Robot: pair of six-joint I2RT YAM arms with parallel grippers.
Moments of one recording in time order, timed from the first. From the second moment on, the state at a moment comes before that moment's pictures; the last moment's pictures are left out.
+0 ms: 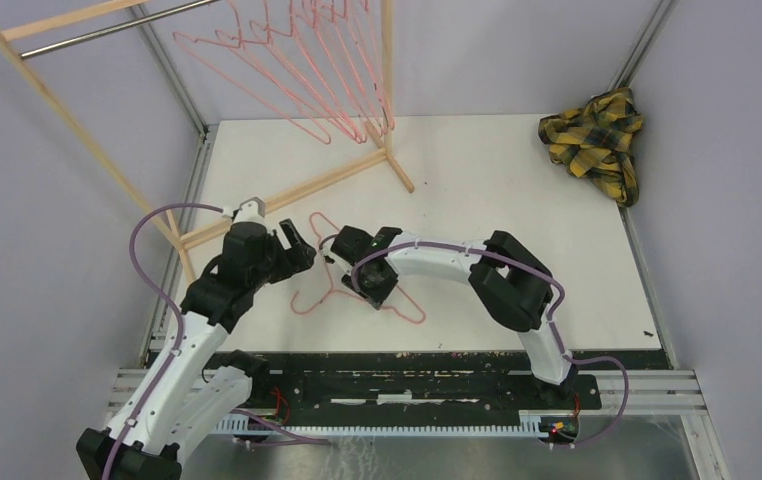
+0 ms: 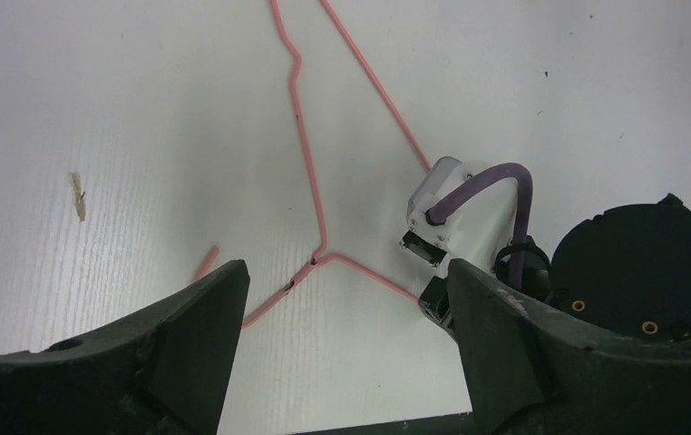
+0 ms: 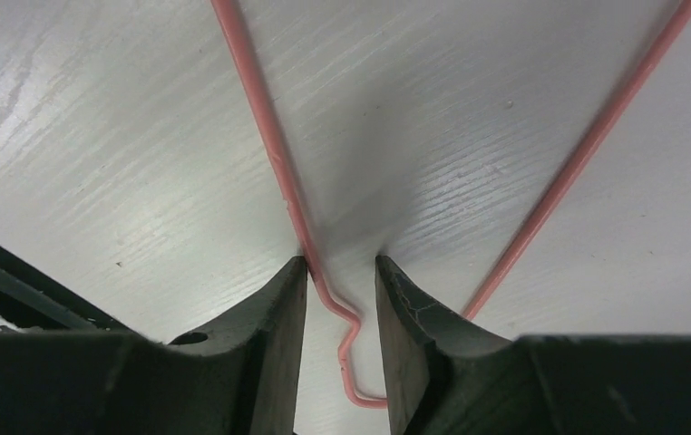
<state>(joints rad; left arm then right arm) -0.34 0.76 0.72 -0.59 -0.11 -0.61 1.02 2.09 1.53 -0.76 -0.04 0.07</state>
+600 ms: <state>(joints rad) -0.34 0.66 0.73 -0.68 -0.12 -0.63 0.99 2.11 1.57 -0.73 -0.12 0.17</state>
